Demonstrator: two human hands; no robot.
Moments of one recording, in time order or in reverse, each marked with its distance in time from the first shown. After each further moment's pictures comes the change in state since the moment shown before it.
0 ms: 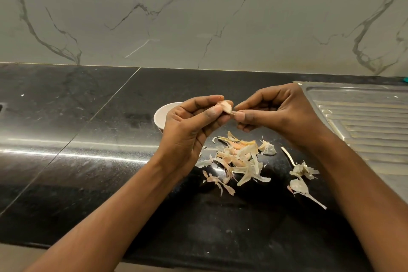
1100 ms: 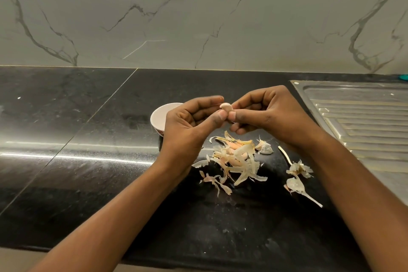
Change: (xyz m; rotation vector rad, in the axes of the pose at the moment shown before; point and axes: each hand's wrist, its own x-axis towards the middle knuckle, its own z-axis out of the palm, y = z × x) left_hand -0.001 -0.012 0.001 0.420 0.008 0.204; right_hand 0.005 0.002 0.004 0.028 -0.015 0.191
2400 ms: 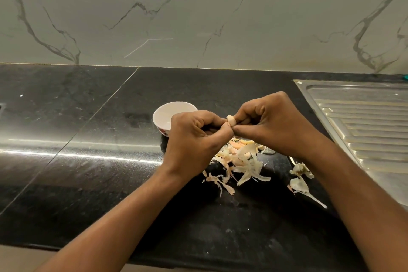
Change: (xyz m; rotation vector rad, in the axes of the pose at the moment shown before) left_hand -0.004 -0.007 -0.001 0.591 0.004 0.302; right_hand 0.004 0.012 0.005 -0.643 -0.019 -0.323
